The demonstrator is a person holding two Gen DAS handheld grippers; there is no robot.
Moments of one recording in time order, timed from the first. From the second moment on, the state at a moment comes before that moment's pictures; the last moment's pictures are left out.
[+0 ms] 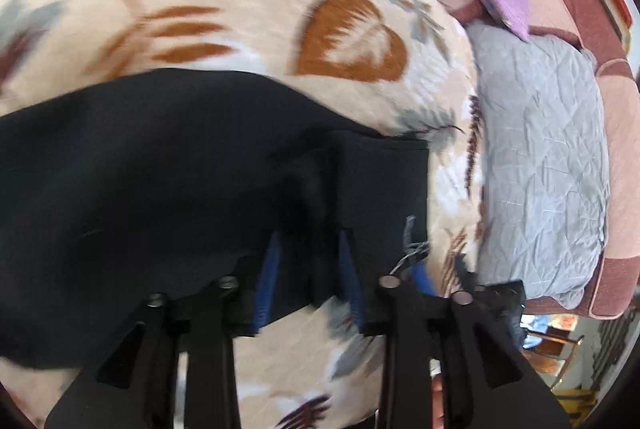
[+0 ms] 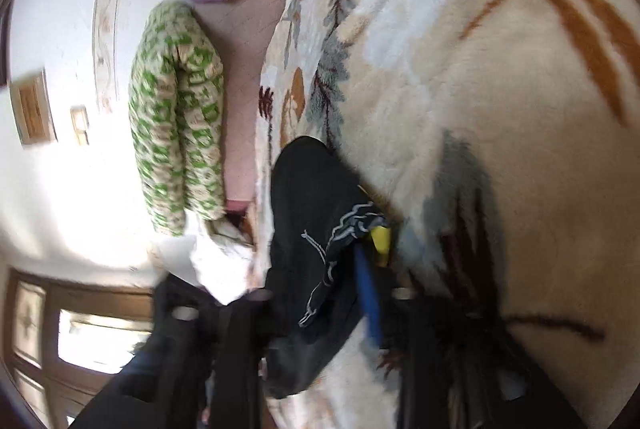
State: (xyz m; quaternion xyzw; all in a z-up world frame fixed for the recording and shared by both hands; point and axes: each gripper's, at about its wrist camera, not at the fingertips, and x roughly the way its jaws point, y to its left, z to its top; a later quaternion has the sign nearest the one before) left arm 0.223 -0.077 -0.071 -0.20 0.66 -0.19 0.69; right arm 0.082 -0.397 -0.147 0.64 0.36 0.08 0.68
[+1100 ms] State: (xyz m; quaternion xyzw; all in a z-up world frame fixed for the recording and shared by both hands) left arm 0.200 0.206 -0.039 -0.25 0.62 -0.11 0.74; right arm 0.113 -0.080 -0.153 0.63 0.47 0.12 0.60
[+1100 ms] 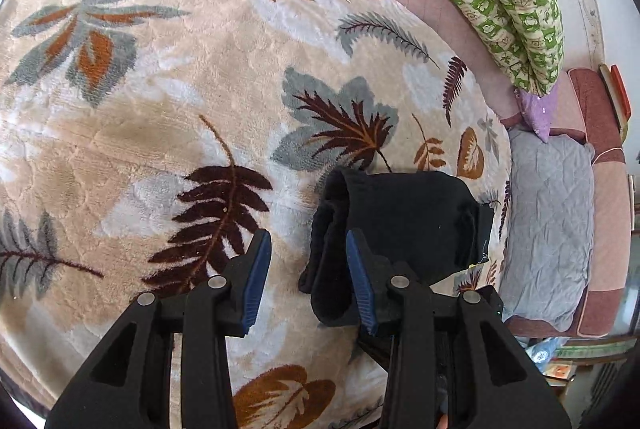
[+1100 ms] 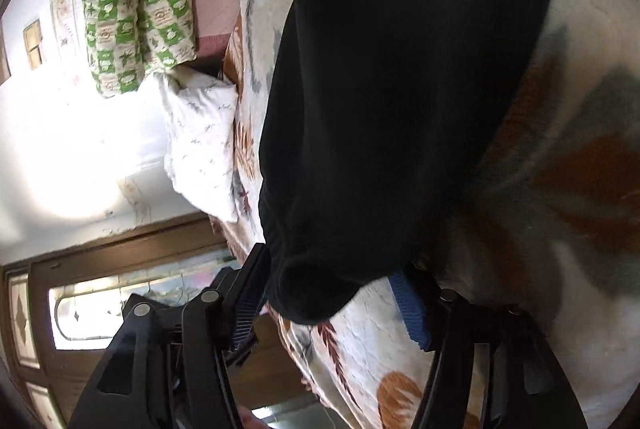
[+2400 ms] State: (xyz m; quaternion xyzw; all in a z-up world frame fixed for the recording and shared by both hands) left arm 0.165 0.253 -0.047 -0.34 0.57 -0.11 0.74; right arm 0.102 0.076 -0.078 -0.25 0.41 0.20 0.85
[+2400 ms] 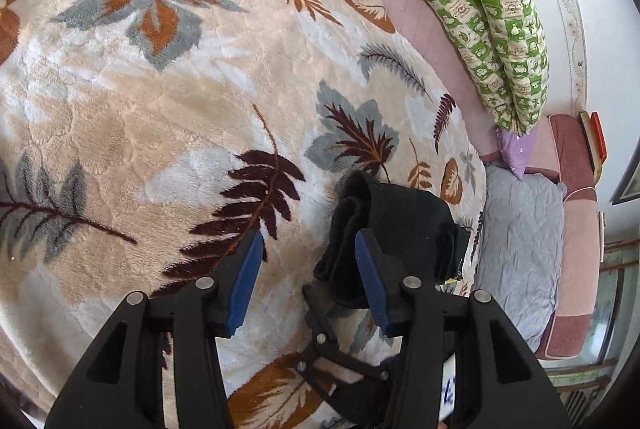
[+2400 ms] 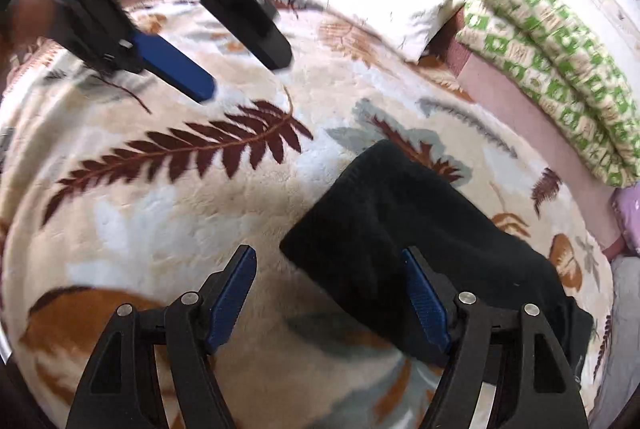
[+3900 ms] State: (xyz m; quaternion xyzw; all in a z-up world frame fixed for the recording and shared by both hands) left arm 0.211 0.147 -0.066 -0.44 0.60 -0.18 0.64; right arm 0.096 0.012 -0.047 -0.13 0.34 0.25 0.90
